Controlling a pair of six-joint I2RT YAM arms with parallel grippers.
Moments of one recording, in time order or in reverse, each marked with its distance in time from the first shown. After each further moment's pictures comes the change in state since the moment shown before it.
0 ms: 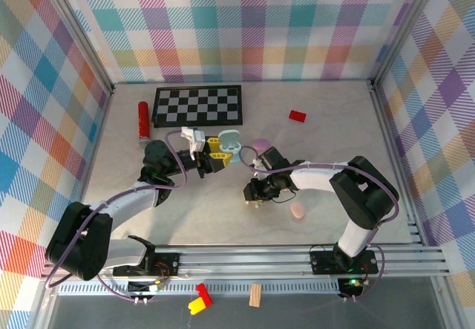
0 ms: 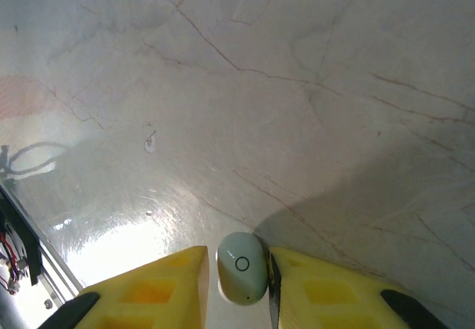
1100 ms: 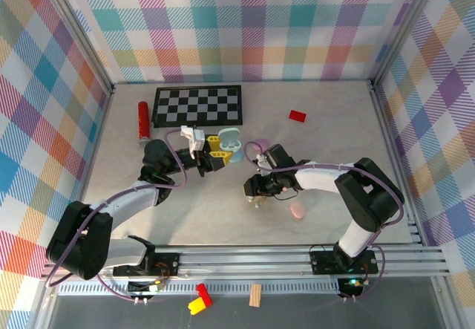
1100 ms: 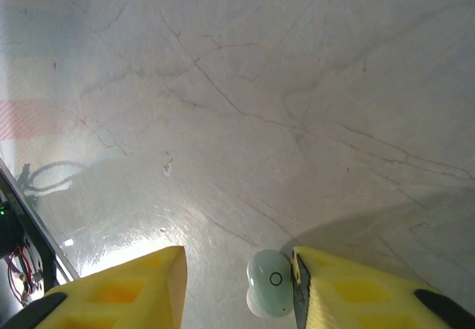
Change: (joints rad) left arm 0.000 0.006 0.011 0.019 -0.002 0.000; right arm -0.038 -0.041 -0.030 0.064 -0.008 -0.001
